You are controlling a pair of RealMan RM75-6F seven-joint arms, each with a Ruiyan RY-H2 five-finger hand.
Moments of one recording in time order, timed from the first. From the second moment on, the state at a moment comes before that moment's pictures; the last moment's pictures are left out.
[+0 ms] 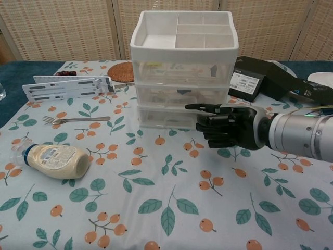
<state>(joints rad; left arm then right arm) -0.12 -1.14 -0.06 -1.62 1.45 1.46 0.18 0.64 -1.58 0.33 -1.53 -1.13 0.51 0.93</state>
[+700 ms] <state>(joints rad) -0.12 -1.14 -0.07 -1.62 1.43 1.46 0.18 0.72 -1.68 0.39 -1.40 -1.08 0.44 0.90</state>
